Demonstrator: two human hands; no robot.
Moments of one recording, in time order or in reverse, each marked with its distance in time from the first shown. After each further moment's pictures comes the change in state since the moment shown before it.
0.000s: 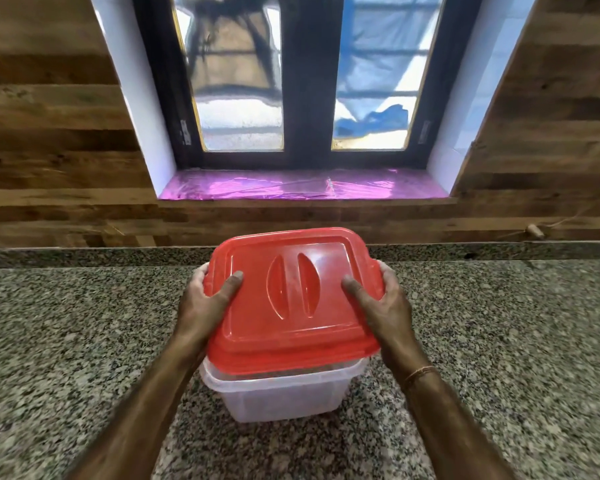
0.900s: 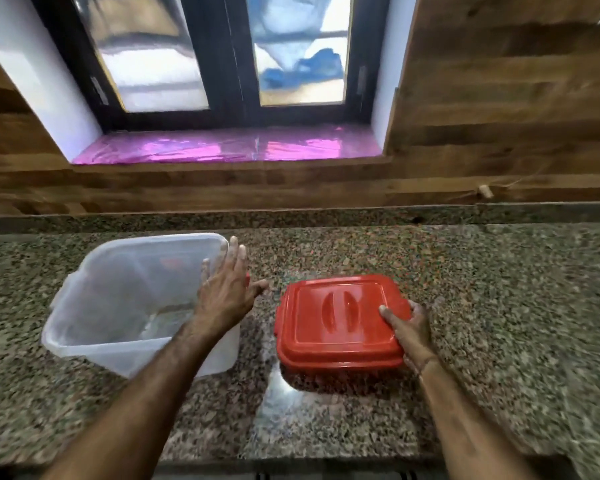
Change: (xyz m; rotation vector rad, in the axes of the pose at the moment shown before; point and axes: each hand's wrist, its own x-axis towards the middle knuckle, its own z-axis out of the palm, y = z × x) left_hand -0.053 -0.030 0.260 1.271 -0.176 0.308; right_hand 0.094 0.250 -0.254 0.071 0.172 0.413
